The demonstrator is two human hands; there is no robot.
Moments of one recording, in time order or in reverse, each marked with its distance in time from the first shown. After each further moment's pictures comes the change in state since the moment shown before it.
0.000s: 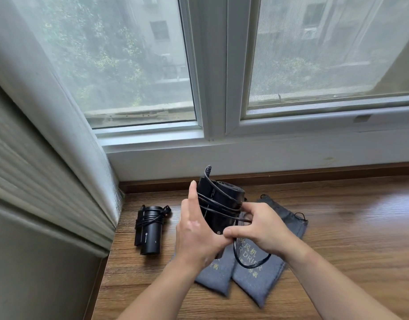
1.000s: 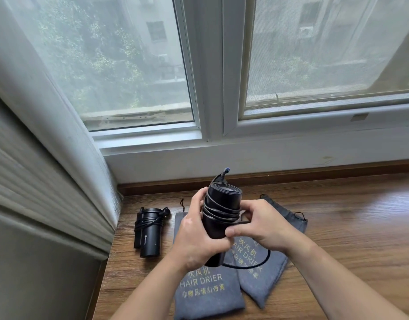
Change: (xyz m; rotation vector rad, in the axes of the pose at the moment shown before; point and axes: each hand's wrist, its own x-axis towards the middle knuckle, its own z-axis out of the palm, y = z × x) left_hand 0.007 -0.002 -0.015 -0.339 -0.230 0.043; right_hand 0.007 -0.002 -0.010 0.138 -0.114 -0.047
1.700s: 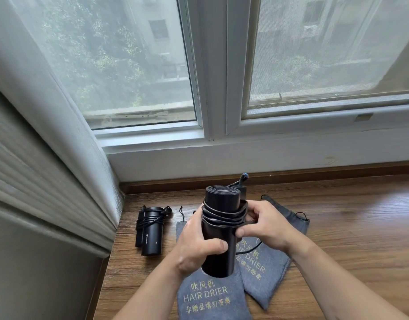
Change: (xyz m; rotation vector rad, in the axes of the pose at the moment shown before) left_hand -0.002 -0.008 -0.003 -0.260 -0.178 -0.103; right_hand 0.003 0.018 -0.003 0.255 -0.078 -0.050
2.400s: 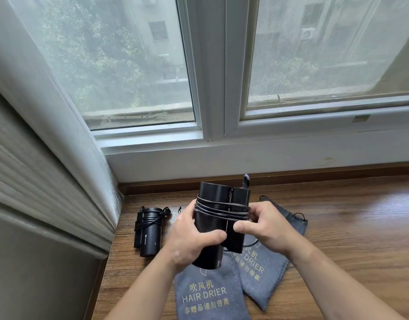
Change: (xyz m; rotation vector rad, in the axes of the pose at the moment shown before) left_hand 0.000 0.004 -0.012 0.099 0.152 -0.054; right_hand -0.009 -0.014 0.009 -0.113 0.091 -0.045
